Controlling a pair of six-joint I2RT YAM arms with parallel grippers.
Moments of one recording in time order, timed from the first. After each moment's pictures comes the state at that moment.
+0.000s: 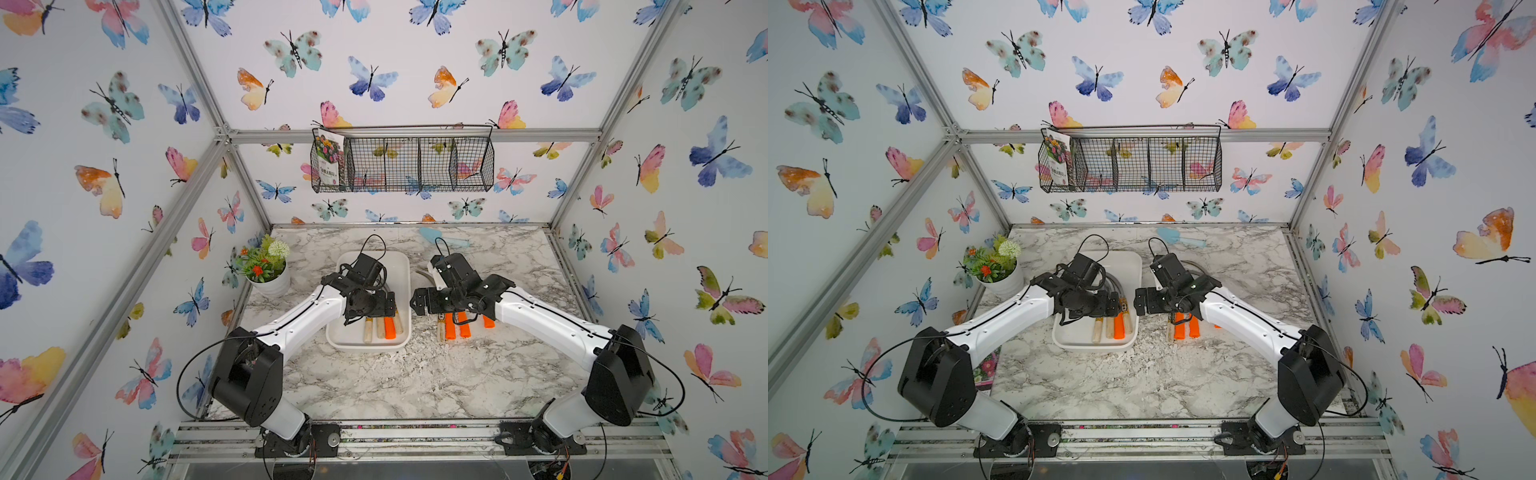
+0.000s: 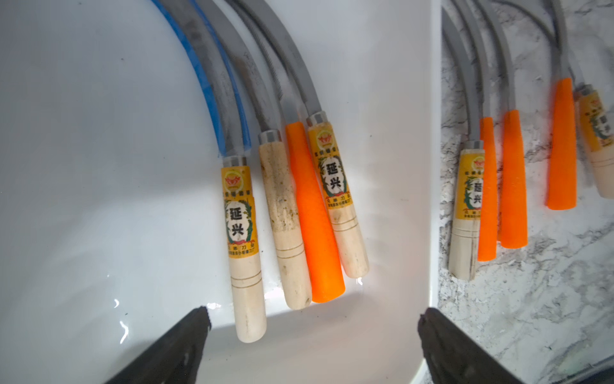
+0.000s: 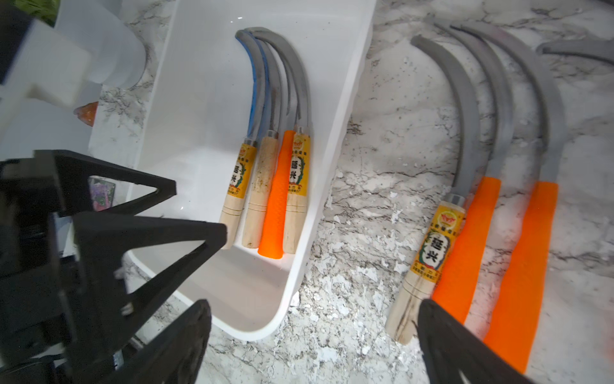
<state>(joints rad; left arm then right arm) -0.56 1.52 1.15 -0.72 0.11 -0.49 0.76 1.56 1.24 -0.63 -0.05 0.52</state>
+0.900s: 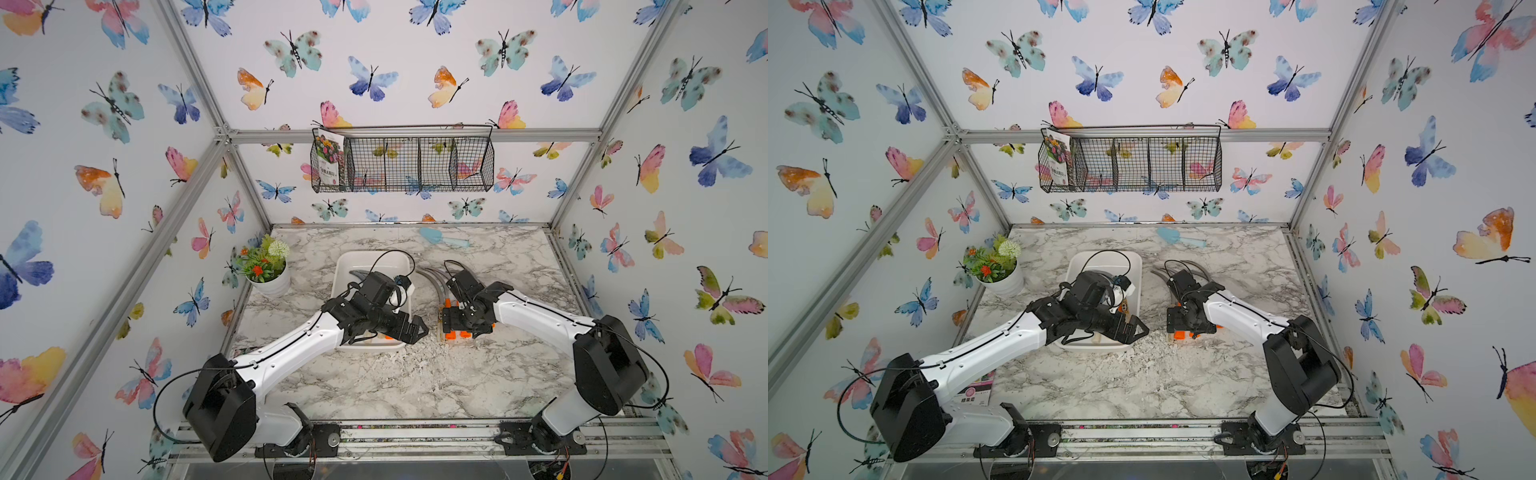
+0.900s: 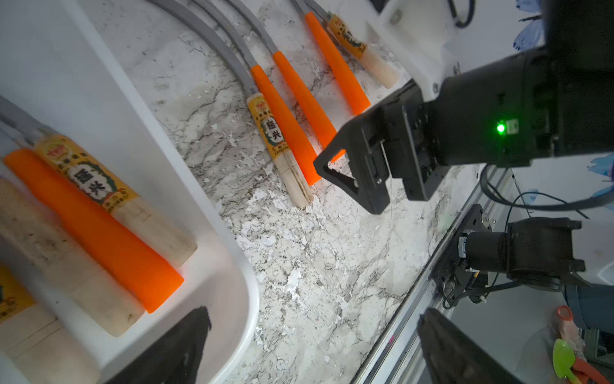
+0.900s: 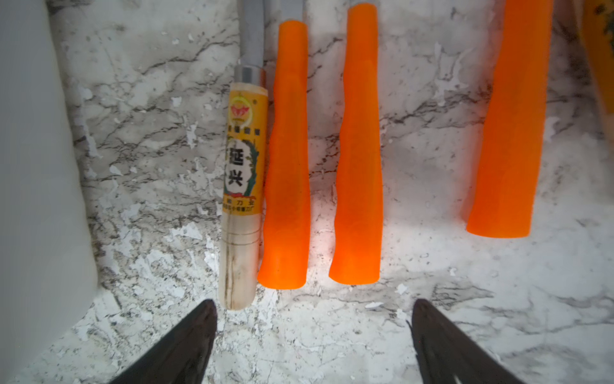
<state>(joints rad) -0.77 1.35 0.99 -0.49 0.36 -0.35 0.63 1.61 1.07 -0.77 0.09 0.57</state>
